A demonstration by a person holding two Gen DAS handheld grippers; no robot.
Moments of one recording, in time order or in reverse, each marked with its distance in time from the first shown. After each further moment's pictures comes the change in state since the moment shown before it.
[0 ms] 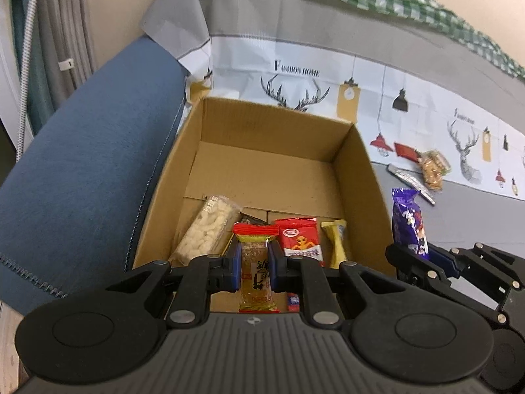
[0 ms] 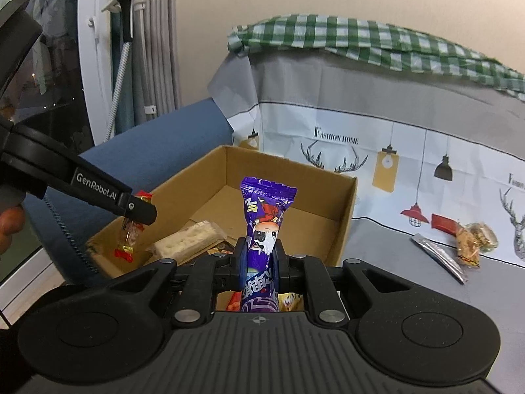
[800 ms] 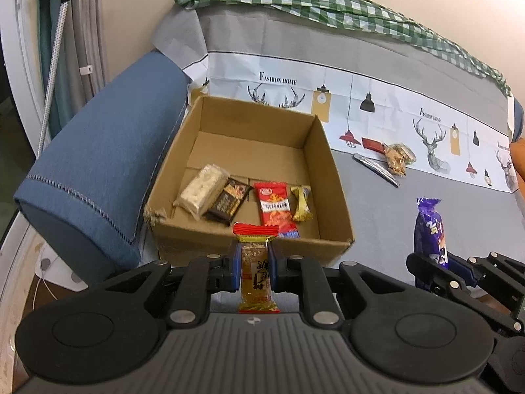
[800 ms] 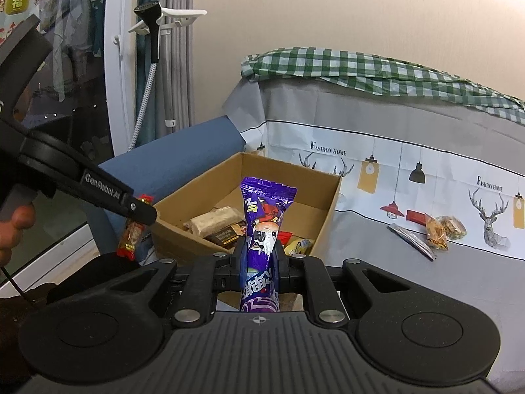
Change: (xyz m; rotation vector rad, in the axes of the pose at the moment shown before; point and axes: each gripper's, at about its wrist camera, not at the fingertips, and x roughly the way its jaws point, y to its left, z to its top) left arm -0.129 -0.022 -0.096 -0.001 -0.094 -0.022; right arm -0.154 0.031 -0.058 -0.019 -0.085 -0.015
